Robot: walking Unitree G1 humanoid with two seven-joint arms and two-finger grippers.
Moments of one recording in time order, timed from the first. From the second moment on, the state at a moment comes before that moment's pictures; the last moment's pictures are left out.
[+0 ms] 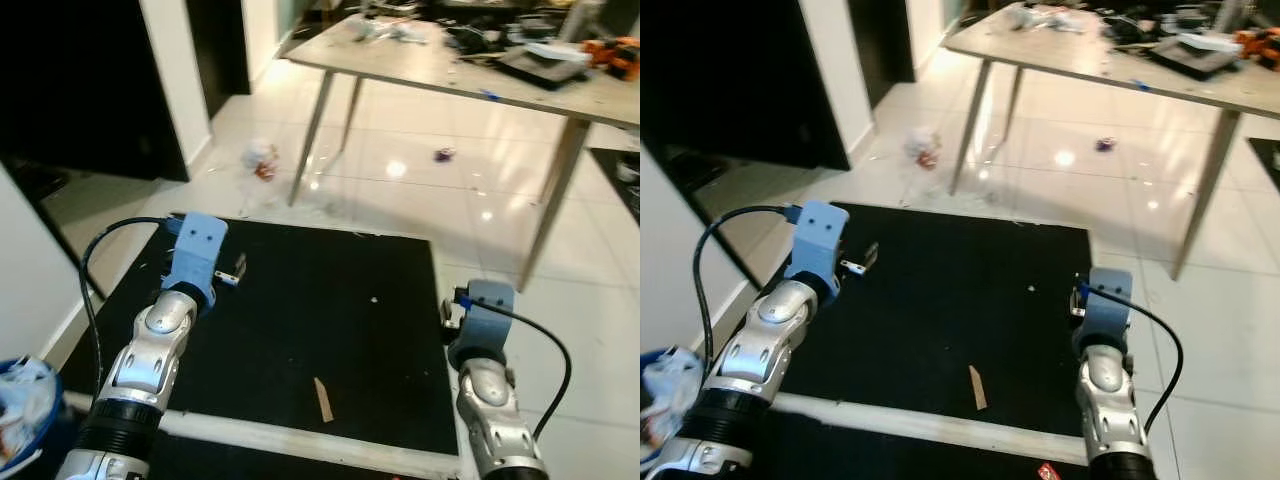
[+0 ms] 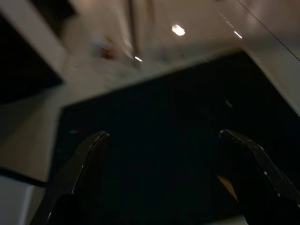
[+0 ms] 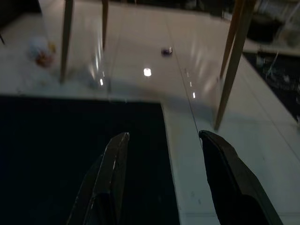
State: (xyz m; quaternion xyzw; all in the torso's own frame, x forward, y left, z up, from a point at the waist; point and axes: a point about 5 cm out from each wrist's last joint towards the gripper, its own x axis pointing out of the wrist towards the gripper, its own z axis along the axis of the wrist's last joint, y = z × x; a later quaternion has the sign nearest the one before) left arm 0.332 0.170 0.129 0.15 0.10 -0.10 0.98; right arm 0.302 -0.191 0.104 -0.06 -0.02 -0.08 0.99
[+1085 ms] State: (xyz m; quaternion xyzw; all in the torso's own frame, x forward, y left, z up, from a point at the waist) left arm 0.330 0.155 0.148 0.09 0.03 -0.12 0.99; right arm 0.305 -0.150 0.113 -0.08 -0.05 0.07 0.99
